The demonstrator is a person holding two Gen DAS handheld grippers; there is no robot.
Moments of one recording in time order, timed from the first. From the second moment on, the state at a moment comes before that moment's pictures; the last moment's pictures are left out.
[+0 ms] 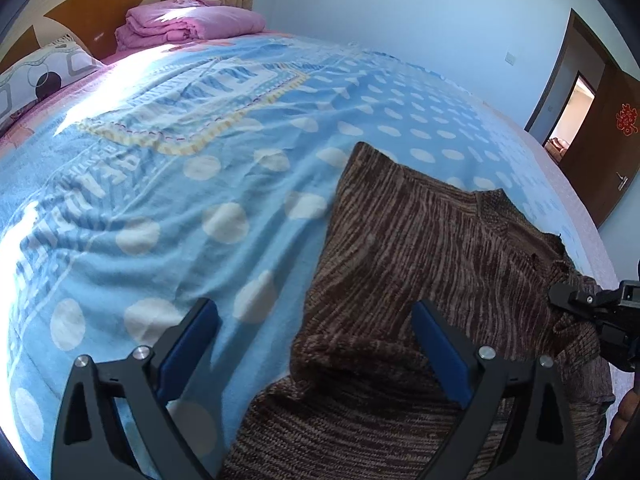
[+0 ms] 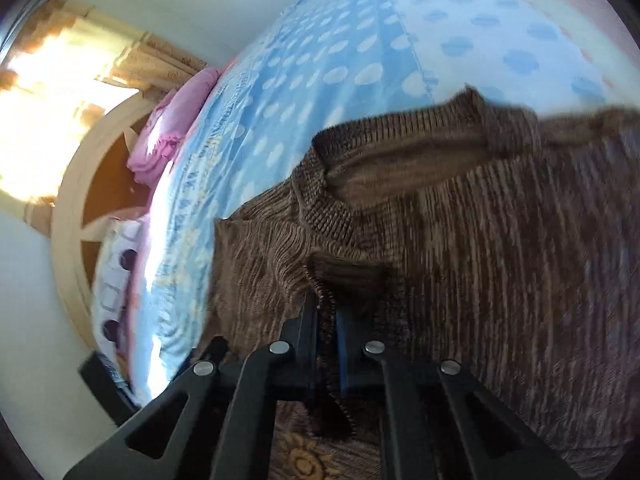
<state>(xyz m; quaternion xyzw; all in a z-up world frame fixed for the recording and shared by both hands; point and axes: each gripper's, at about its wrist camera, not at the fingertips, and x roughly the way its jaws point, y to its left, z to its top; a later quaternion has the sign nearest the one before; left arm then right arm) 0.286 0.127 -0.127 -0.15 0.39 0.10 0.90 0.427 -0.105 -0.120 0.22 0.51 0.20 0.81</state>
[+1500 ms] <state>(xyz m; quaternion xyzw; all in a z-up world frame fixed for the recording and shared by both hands) 0.285 0.128 -0.128 -0.16 0.39 0.09 0.90 0.307 -0.137 -0.109 -0.05 0.43 0.15 0.89</state>
